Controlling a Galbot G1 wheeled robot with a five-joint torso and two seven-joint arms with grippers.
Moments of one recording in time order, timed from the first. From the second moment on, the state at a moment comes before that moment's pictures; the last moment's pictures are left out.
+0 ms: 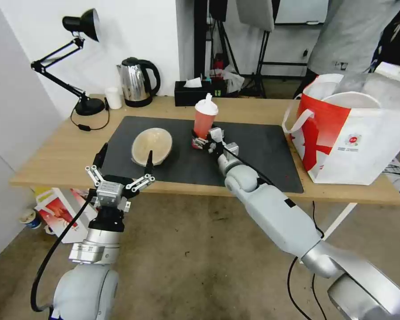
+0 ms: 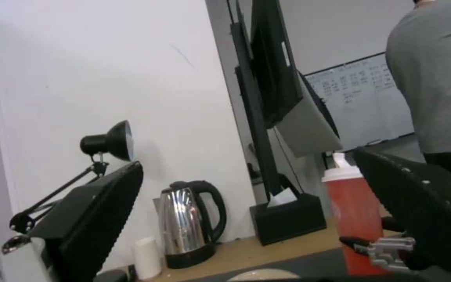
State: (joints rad) left arm 1.56 -1.50 -0.56 -2.29 0.06 -0.24 0.09; right arm -0.48 1.28 -0.22 1.27 0.49 0.04 0.13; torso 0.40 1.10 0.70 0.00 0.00
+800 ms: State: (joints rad) left arm 1.55 -1.49 -0.57 -2.29 0.06 -0.24 0.09; right arm -0.51 1.12 -0.25 1.48 0.58 -0.05 0.14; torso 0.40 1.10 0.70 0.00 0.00
